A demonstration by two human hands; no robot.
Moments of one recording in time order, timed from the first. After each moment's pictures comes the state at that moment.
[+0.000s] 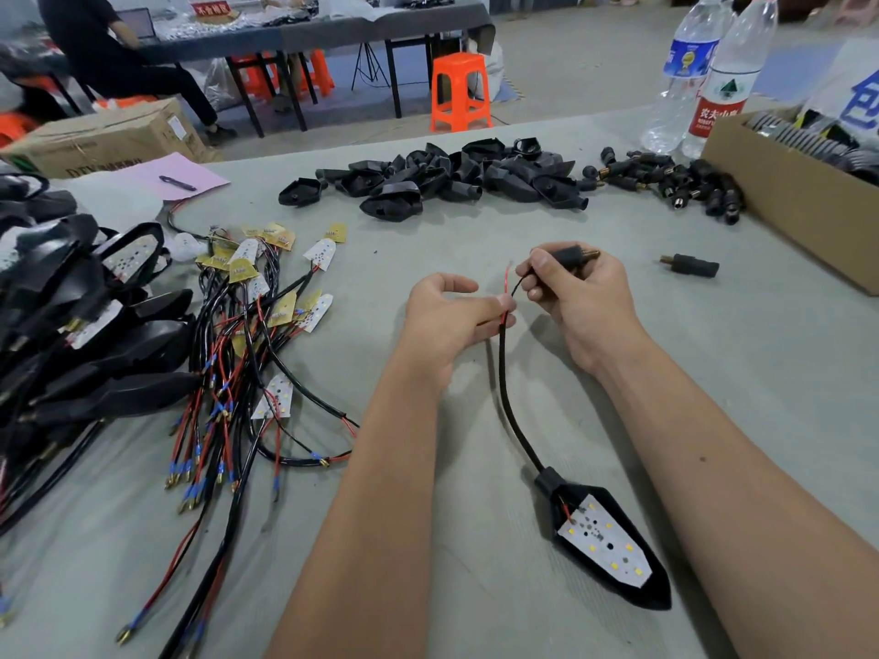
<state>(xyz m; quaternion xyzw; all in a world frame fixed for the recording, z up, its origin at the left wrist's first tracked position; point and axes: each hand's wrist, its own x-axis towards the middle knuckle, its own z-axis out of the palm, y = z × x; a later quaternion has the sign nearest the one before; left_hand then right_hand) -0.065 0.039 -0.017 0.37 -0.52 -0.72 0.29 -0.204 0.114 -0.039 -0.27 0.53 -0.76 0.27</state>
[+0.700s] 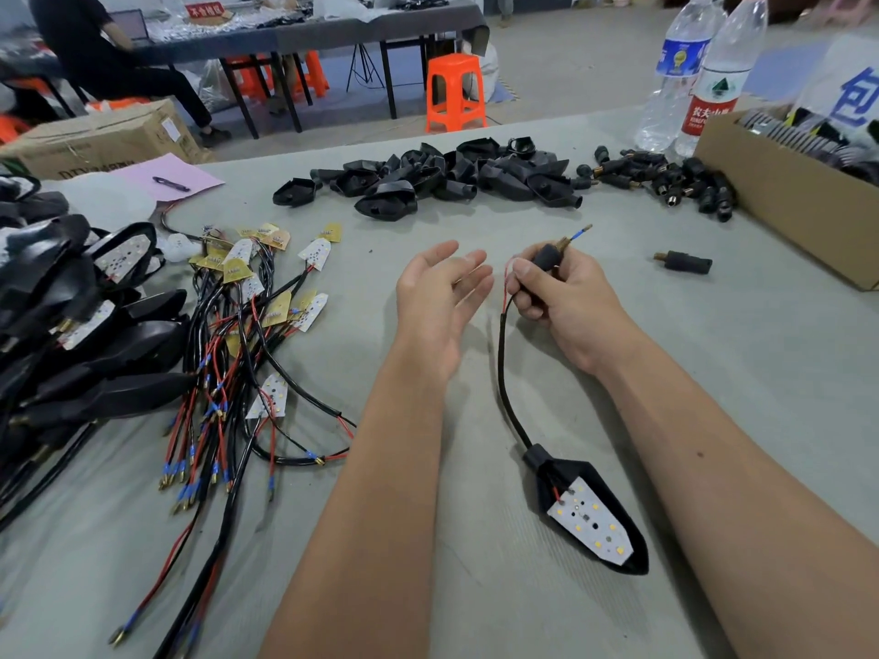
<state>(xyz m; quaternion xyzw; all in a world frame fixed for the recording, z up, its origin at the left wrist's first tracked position) -0.074 0.036 -0.011 0.32 -0.39 -0.77 0.39 -0.198 0.118 -0.034 -0.34 0.55 -0.69 0.31</state>
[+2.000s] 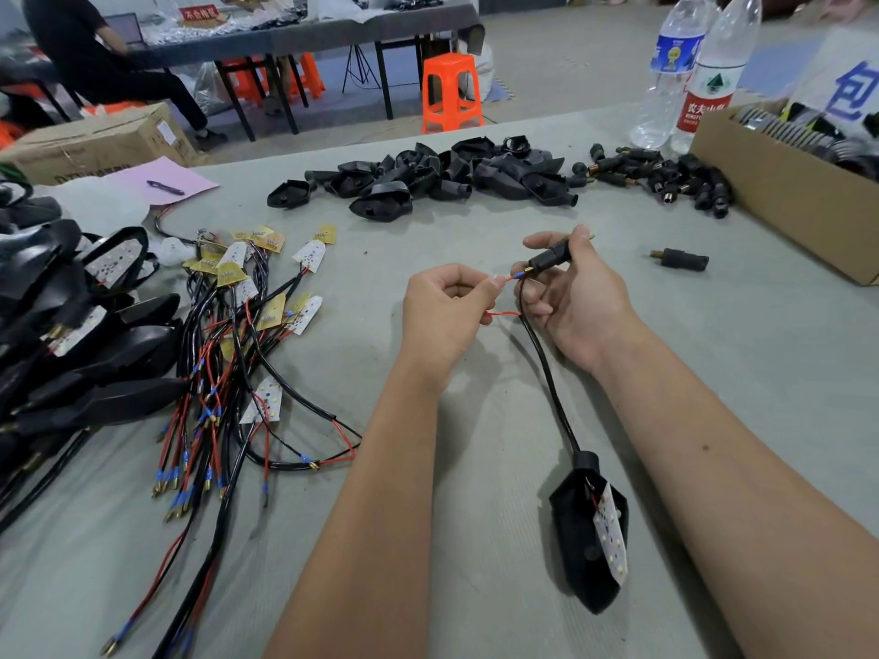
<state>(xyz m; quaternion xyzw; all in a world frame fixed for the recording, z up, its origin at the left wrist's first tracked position) -0.076 0.035 -0.031 0.33 -0.66 -0.58 0.35 -0.201 0.116 -0.027 -0.14 0.45 -0.79 0.40</state>
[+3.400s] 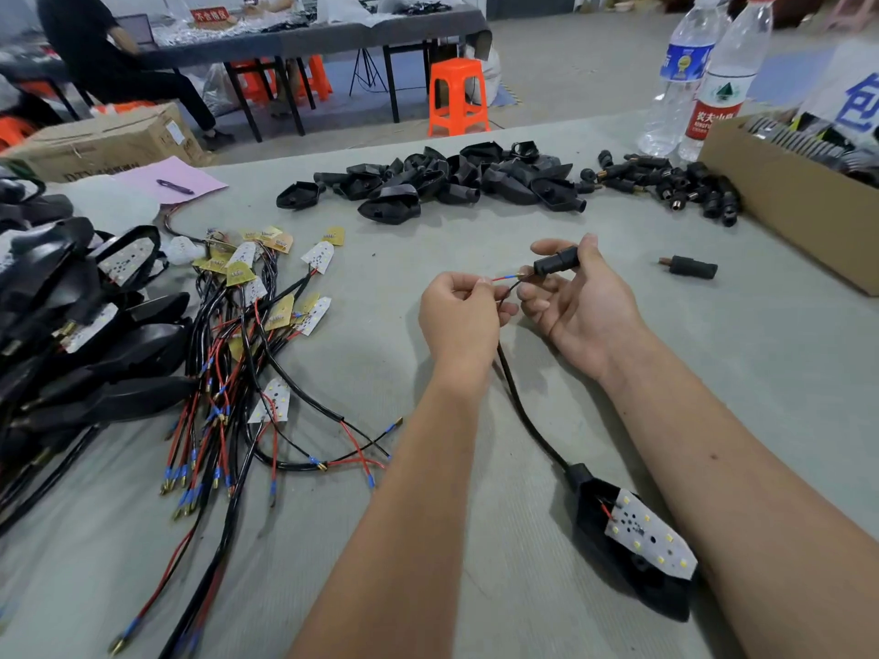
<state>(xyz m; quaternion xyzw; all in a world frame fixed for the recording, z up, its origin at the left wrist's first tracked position) -0.091 0.056 -0.027 0.39 -0.50 -0.65 0.42 -0.198 0.115 -0.026 -0.12 0.42 -0.80 0.42</state>
